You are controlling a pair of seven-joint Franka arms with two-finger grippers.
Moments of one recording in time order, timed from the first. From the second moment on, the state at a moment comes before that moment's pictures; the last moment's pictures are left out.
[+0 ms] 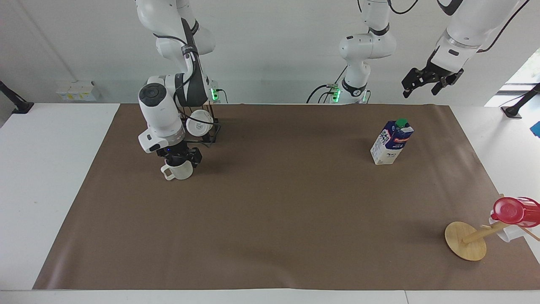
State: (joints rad) left arm 0.05 -0.19 -0.08 -1.75 -0.01 1.44 -0.09; right arm 0.22 0.11 -0.13 -2.15 -0.02 2.24 0.30
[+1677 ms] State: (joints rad) left arm 0.05 -0.19 -0.08 -1.75 -0.01 1.44 -0.09; right arm 0.27 0.15 -0.12 -1.95 -0.02 2.18 0.52
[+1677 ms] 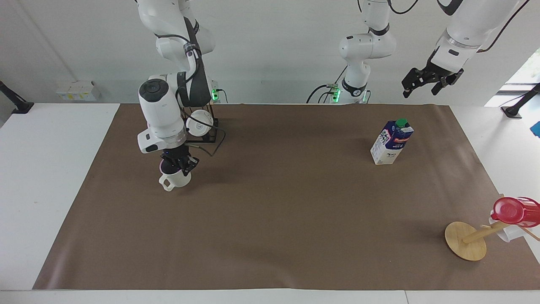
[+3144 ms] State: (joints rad) left arm 0.05 -0.20 -0.08 -1.73 -0.01 1.44 -0.09; right arm 0.73 0.34 -0.12 -1.76 -0.03 2.15 1.27
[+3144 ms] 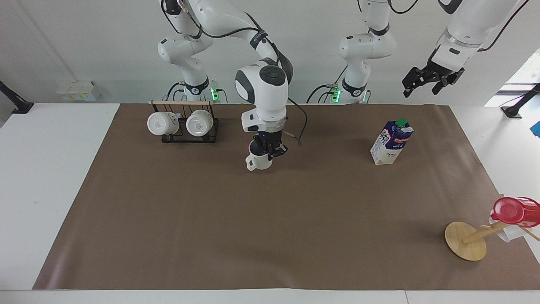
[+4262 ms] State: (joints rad) left arm 0.04 -0.24 -0.09 -2.07 -0.01 1.77 -0.03; right arm 0.75 0.38 -0.12 -1.78 -0.04 2.22 1.27
